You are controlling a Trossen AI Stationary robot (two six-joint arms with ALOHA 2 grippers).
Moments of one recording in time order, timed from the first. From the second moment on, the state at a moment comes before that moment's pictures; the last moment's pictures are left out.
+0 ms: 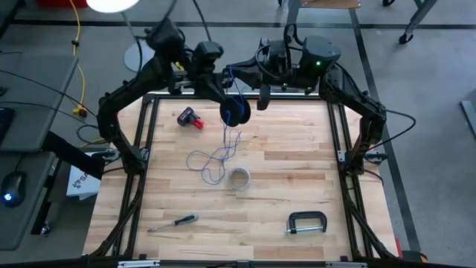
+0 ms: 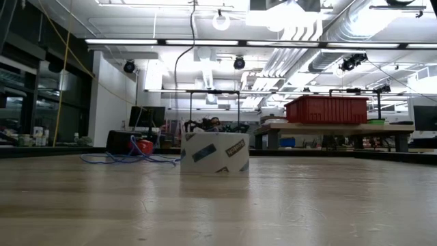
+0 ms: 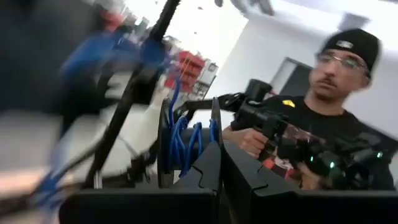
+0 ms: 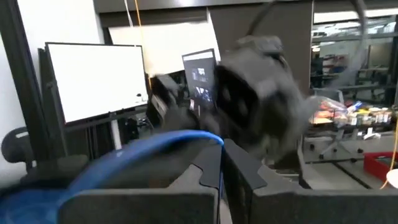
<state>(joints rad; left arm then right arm) 0.41 1.69 2.07 0.07 1.28 -0.89 -0.16 1.79 2.36 -0.40 -0.15 0.08</state>
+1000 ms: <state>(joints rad) 0.48 1.69 2.14 0.57 1.12 -0.91 -0.15 1.88 2.36 -0.33 -0.31 0.25</state>
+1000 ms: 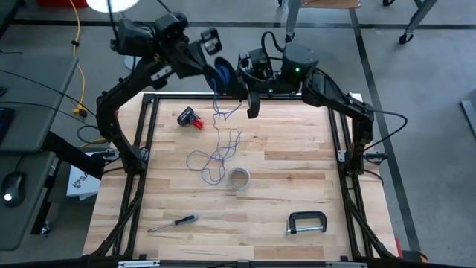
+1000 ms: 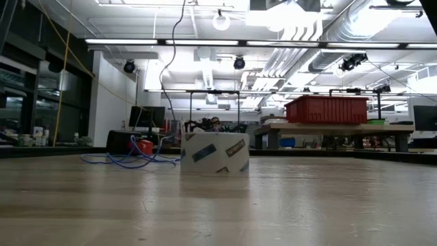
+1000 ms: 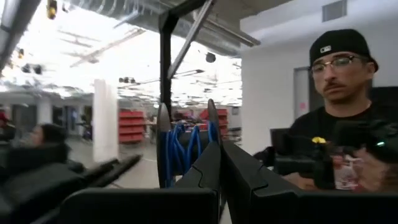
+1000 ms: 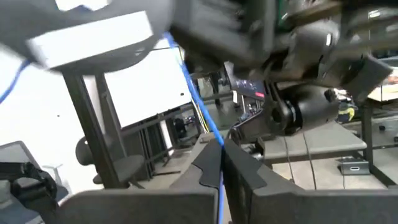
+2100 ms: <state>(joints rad) 0.62 1.64 2.23 0.54 1.10 -0.90 -0.16 1.94 2.36 -0.45 -0.17 0.02</state>
